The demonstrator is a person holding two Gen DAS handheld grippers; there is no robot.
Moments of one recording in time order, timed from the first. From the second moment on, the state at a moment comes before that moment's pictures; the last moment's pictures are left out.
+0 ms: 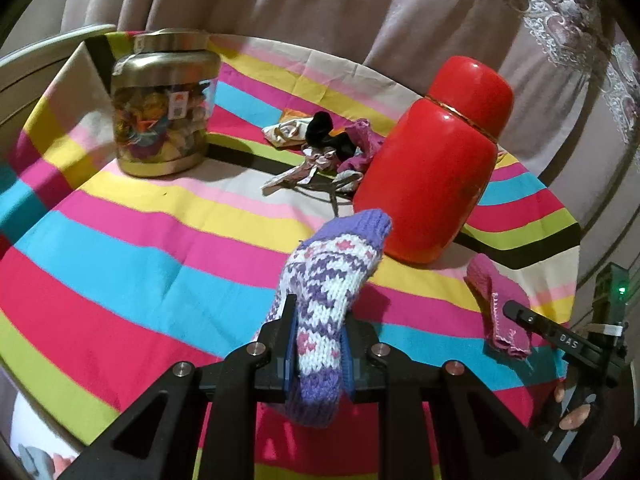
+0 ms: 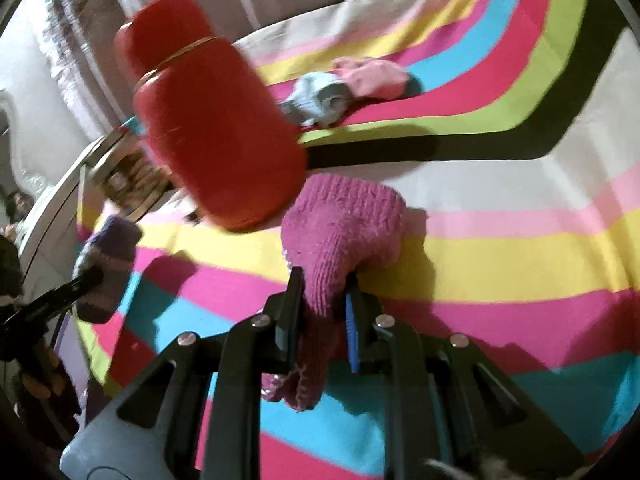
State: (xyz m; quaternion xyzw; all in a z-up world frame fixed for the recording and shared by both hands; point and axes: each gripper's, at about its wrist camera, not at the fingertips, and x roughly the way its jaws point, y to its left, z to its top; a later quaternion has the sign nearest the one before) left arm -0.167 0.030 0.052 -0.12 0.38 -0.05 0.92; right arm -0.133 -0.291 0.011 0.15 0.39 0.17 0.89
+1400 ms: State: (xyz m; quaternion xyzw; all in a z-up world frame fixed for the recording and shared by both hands) left arm -0.275 0.106 0.056 -0.12 0.38 0.08 0.92; right arm -0.216 -0.112 0.081 0.01 0.36 0.41 0.84
